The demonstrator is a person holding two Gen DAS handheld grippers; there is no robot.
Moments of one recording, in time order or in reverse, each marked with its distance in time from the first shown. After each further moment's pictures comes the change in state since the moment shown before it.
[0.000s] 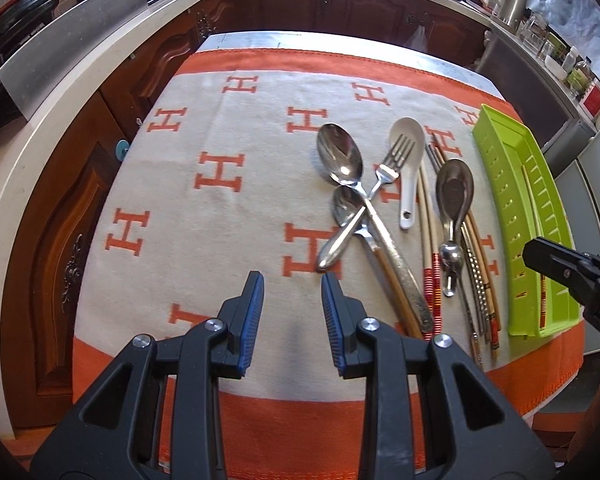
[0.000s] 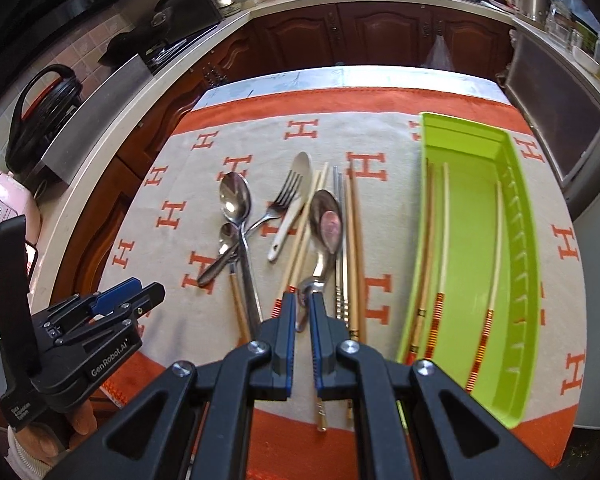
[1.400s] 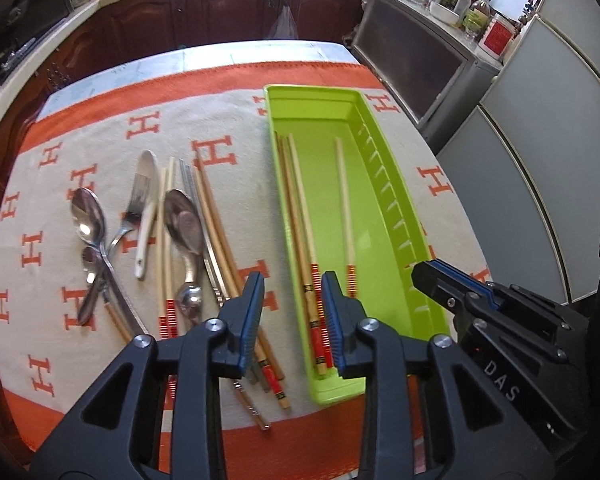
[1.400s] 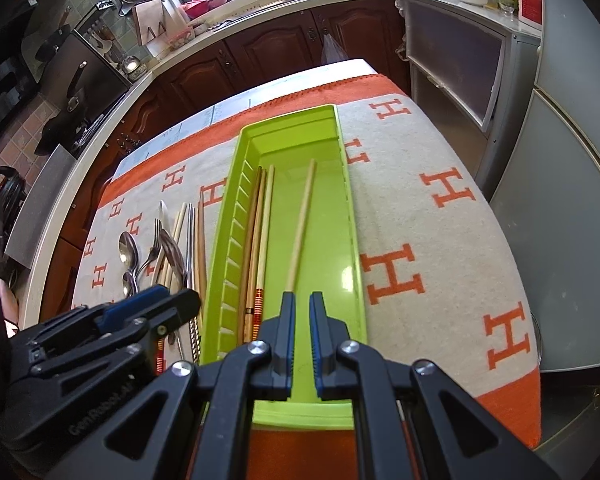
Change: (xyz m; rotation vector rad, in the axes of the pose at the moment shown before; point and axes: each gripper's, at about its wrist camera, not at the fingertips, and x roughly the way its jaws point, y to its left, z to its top) left arm -0.009 -0.209 0.021 0.249 0.029 -0.247; right arm -0.041 -0.141 -0.041 0.285 -0.120 -0.091
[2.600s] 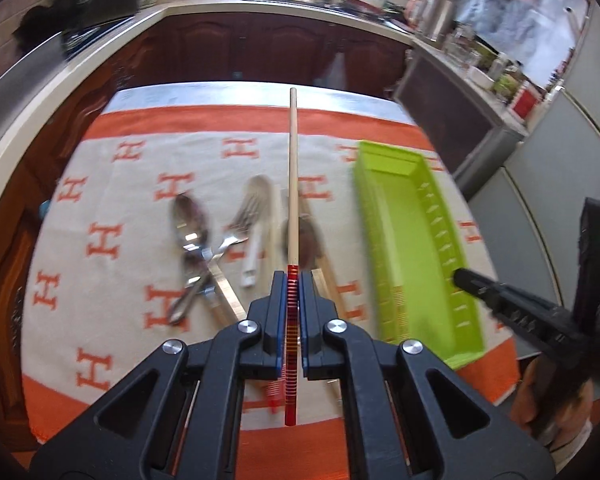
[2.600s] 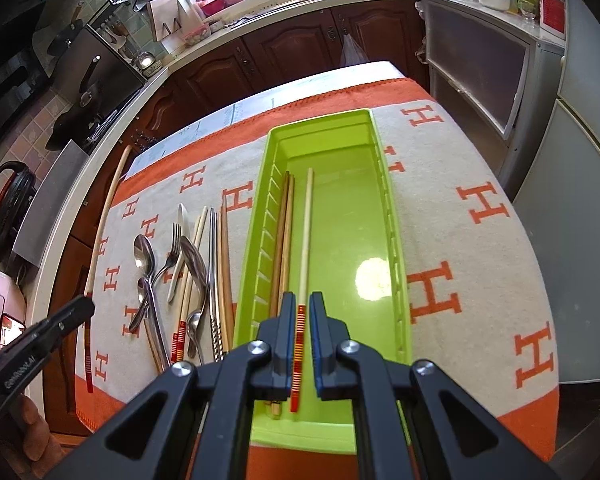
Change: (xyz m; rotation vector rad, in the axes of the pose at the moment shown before) left arm -0.054 0.085 -0.009 -0.124 -0.147 0.015; right arm 0.008 0.017 0.013 -0.016 -0.005 0.039
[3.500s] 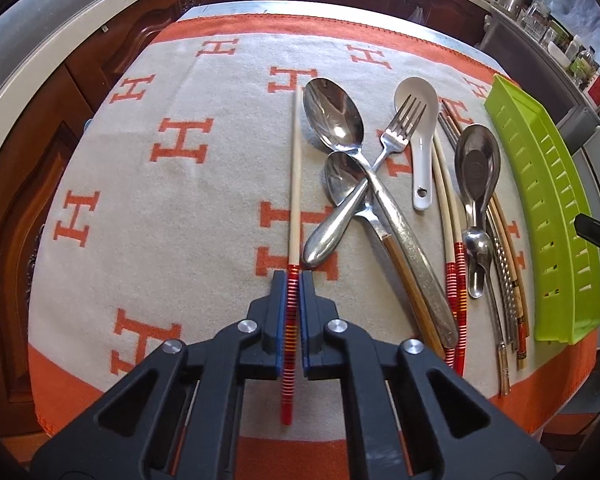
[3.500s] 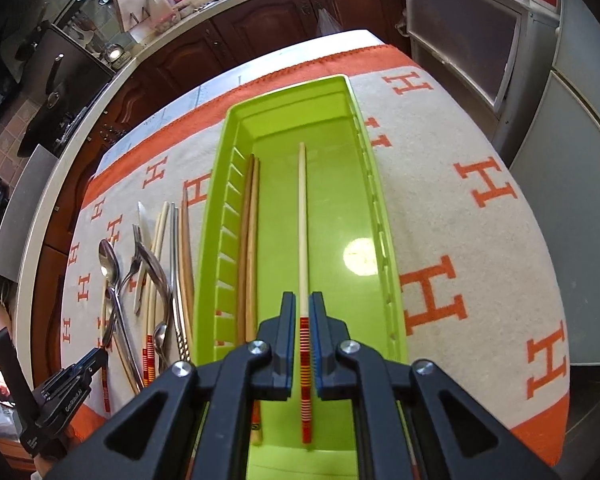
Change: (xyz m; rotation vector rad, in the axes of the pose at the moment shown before) left arm 0.069 0.123 -0.067 -0.109 0.143 0.208; right arm 0.041 -0.007 0.006 0.048 0.072 -0.041
